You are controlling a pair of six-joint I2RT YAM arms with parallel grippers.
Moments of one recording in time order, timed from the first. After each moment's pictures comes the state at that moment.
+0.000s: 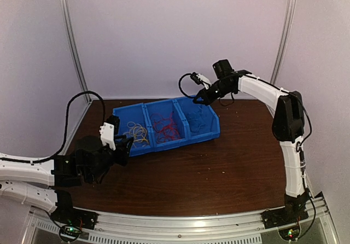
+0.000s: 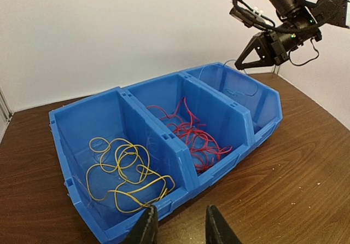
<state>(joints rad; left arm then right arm) -1.10 0.96 0.46 0.23 -0.67 -0.28 0.42 2.24 2.12 -0.70 -0.54 -0.26</state>
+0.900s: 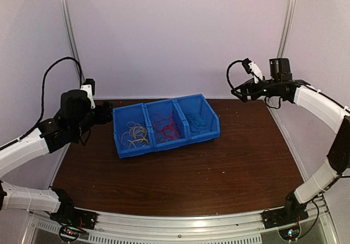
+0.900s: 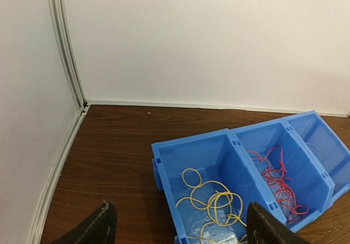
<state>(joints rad) -0.64 1.01 0.82 -0.15 -0.55 -0.30 0.20 1.51 1.37 -0.36 -0.43 -0.23</state>
